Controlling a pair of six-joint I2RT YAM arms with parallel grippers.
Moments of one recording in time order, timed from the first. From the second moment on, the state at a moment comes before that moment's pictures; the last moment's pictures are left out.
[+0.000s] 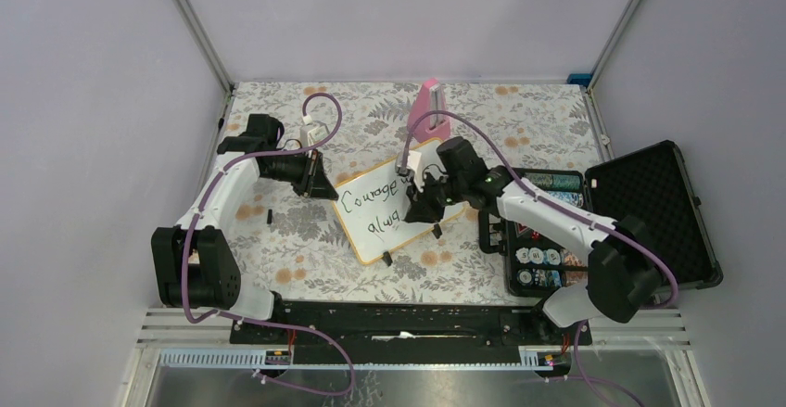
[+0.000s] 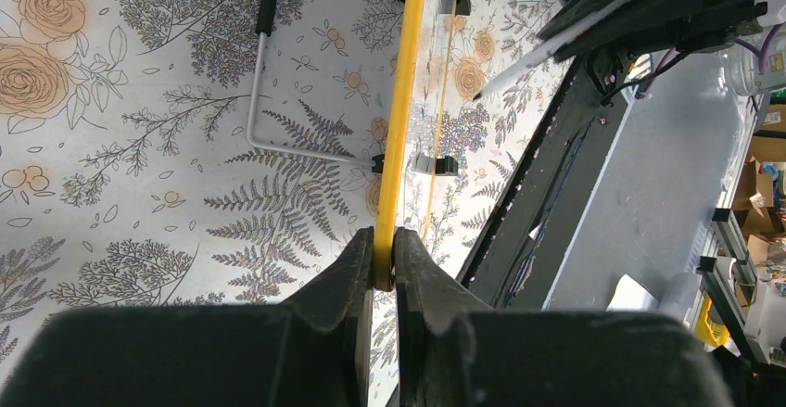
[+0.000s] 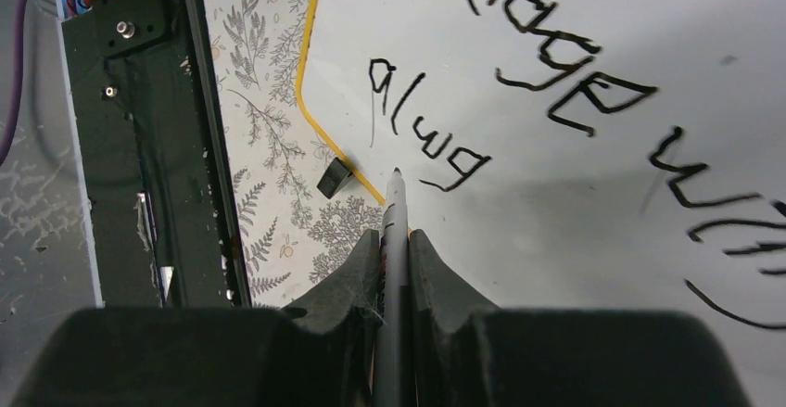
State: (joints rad) left arm -0.04 1.45 1.15 -0.95 0.96 0.43; right arm 0.71 1.47 1.03 -0.37 -0.61 -0.28
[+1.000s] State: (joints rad) left arm -0.04 1.45 1.15 -0.95 0.96 0.43; right arm 0.63 1.44 1.03 -0.34 -0.56 -0.28
